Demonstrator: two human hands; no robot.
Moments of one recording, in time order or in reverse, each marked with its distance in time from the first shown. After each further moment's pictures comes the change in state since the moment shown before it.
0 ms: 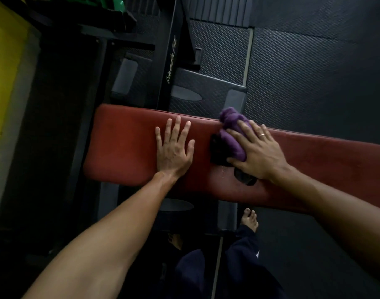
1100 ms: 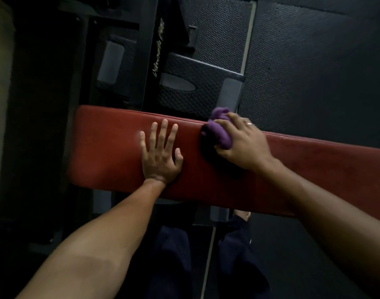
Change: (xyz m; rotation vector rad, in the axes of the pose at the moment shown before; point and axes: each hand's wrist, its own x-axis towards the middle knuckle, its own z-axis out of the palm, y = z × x) left_hand 0.002 0.001 0.009 0.089 0.028 -0.022; right_hand 0.048 0.007 -0.014 0.214 0.053 0.027
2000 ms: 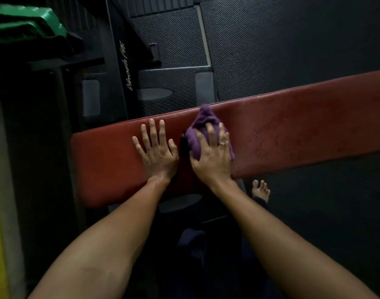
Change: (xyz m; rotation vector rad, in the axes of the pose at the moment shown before) left_hand 0.000 -0.004 -0.003 0.025 -0.077 0.037; right_hand -0.063 -0.123 0.087 0.159 0.356 0.515
